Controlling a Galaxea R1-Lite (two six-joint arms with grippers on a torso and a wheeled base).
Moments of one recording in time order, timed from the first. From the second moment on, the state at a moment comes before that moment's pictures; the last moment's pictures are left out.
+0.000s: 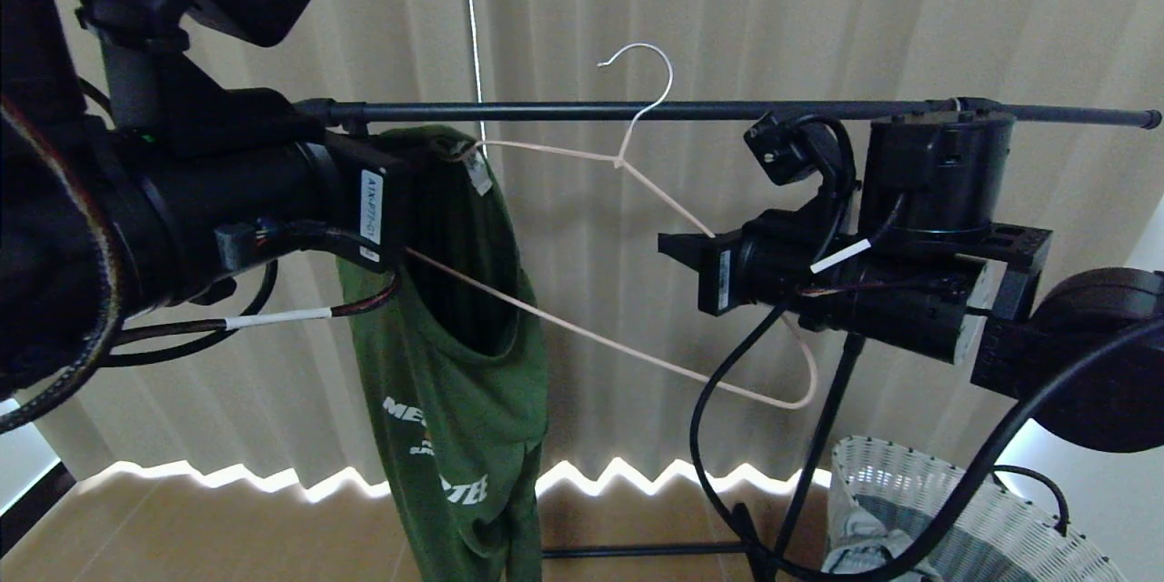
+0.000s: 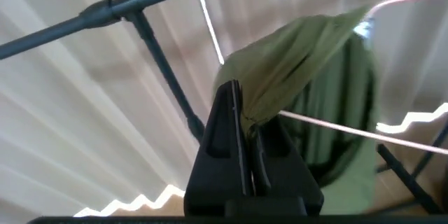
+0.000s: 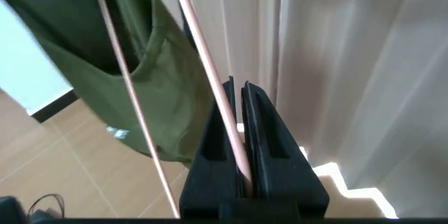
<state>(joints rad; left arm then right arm) -0.73 1.39 -1.10 -0.16 0.38 0.23 0.62 1.76 -1.07 -0.47 0.03 0.15</state>
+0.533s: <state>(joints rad) -0.79 1.46 -1.12 -0.22 0.24 0.24 0.70 1.85 -1.16 -0.47 0.03 0.15</state>
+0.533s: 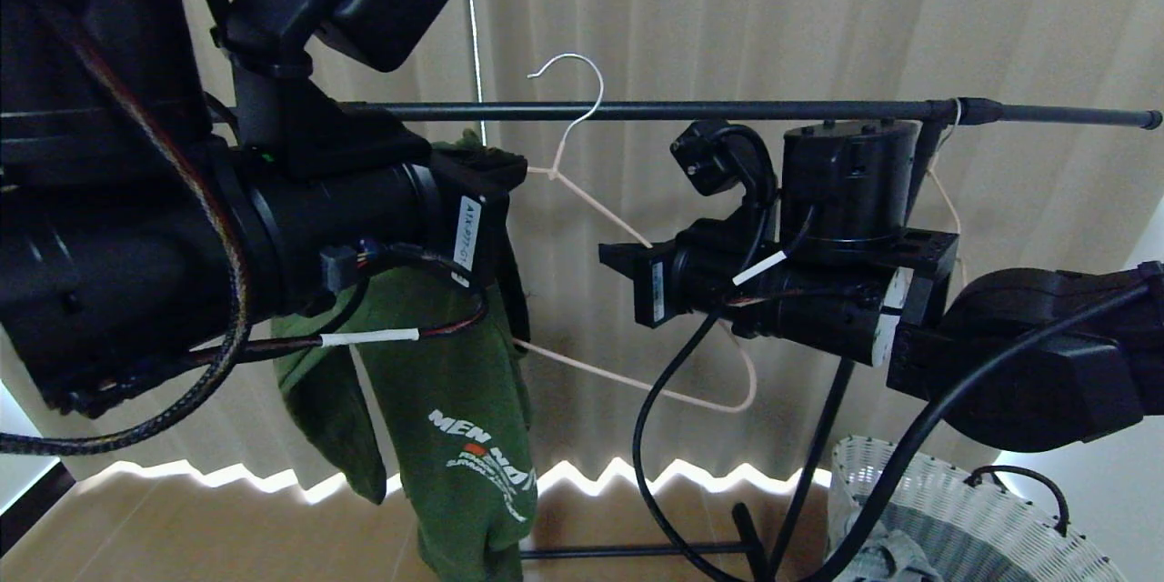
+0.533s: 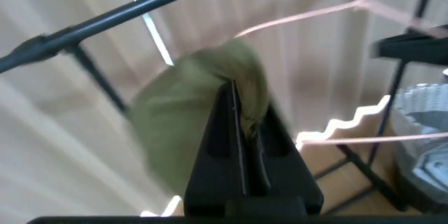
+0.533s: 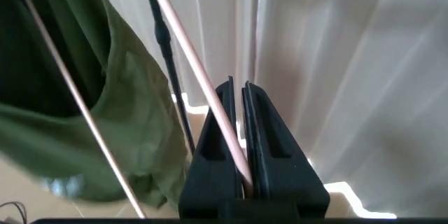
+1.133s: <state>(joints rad) -0.74 1.47 -1.04 -0.21 0.13 0.28 0.74 1.83 -1.17 -0.46 0.03 0.15</state>
